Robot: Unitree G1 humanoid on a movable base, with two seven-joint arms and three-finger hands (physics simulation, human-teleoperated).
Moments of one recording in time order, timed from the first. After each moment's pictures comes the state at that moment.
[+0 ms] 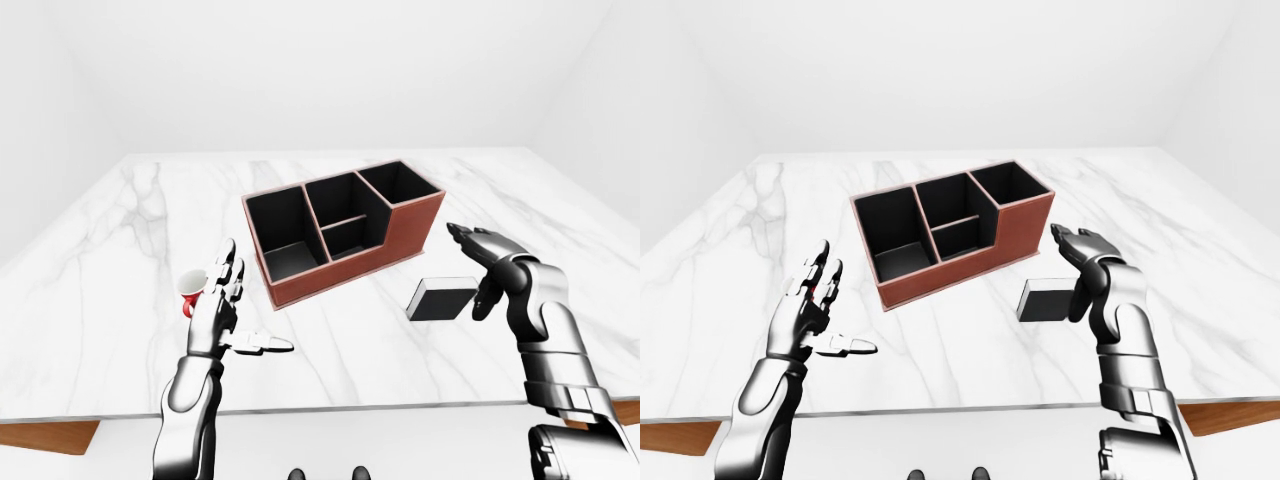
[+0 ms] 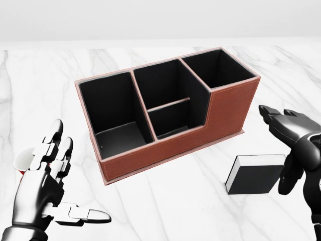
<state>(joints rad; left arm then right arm) 0.10 0.04 0.10 -0.29 -0.07 0.09 -0.21 -0.45 -0.45 -0.17 0.21 -1.12 0.09 0.70</state>
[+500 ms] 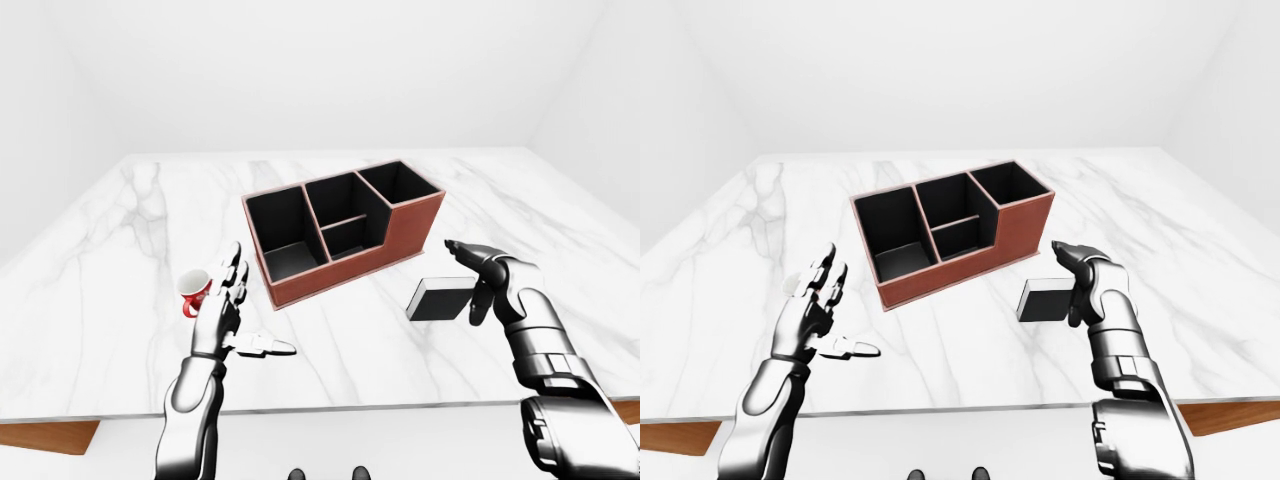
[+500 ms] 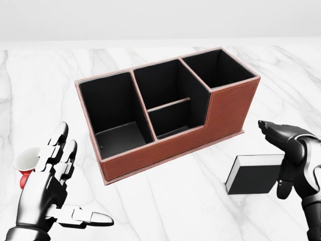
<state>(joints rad) 0.10 0.04 0.09 -0.27 -0.06 0.09 -0.23 -0.59 -0.46 -0.10 0.59 -1.18 0.09 0.63</state>
